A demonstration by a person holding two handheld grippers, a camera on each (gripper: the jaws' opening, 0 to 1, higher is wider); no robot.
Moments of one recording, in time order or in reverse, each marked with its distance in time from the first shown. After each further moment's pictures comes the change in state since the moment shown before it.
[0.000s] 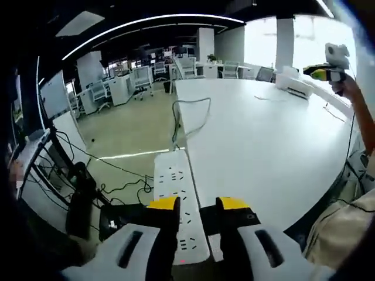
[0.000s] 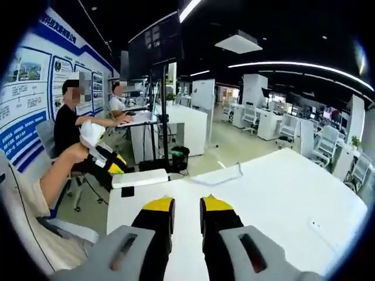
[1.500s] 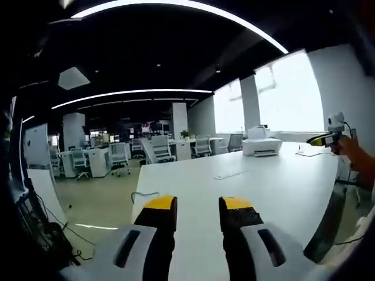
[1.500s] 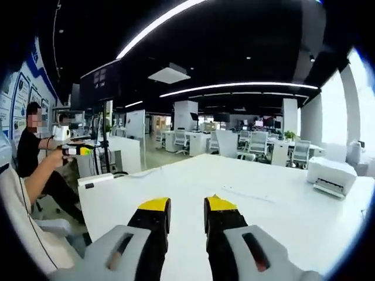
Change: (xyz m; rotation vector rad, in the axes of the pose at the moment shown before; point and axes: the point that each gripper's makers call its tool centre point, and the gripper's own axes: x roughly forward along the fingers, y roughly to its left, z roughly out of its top) left arm -0.013 -0.145 0.137 0.114 -0.528 -0.156; right arm -0.290 -0.061 -0.107 0.110 -0.227 -0.495
